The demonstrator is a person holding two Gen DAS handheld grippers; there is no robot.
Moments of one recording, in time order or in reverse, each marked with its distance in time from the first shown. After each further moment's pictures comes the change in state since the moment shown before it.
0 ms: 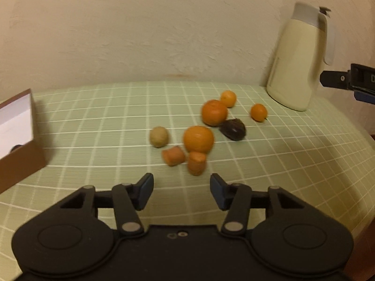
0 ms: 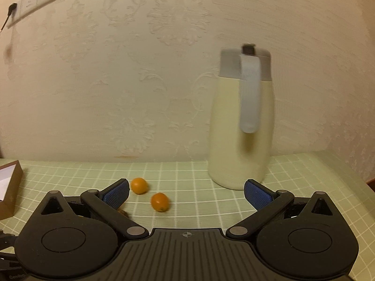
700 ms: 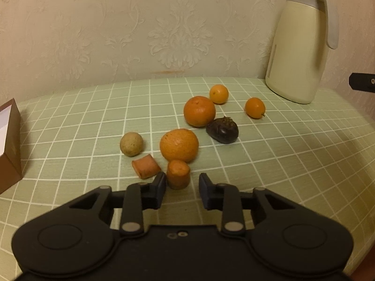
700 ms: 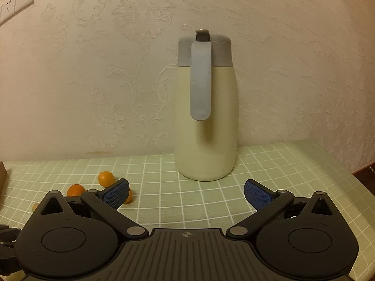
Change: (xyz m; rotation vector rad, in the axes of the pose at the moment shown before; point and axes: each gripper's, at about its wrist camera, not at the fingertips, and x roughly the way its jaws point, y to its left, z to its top) left arm 0.034 -0.027 0.006 0.048 0.006 0.044; right arm -0.001 -0.048 -0.006 0.045 0.022 -0.059
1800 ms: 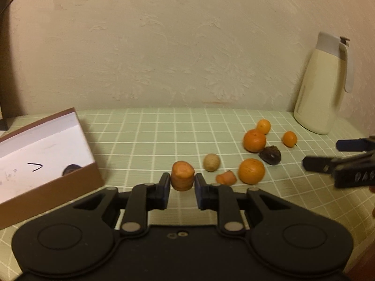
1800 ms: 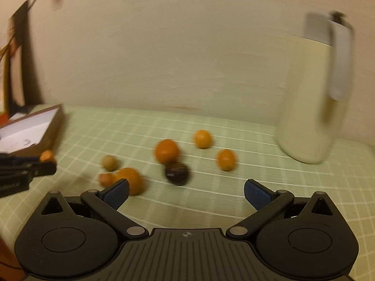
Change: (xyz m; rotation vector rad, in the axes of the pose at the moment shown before) left arm -0.073 0.084 0.002 -0.079 -0.106 0.080; right arm 0.019 0.115 -0.027 -0.229 0.185 0.298
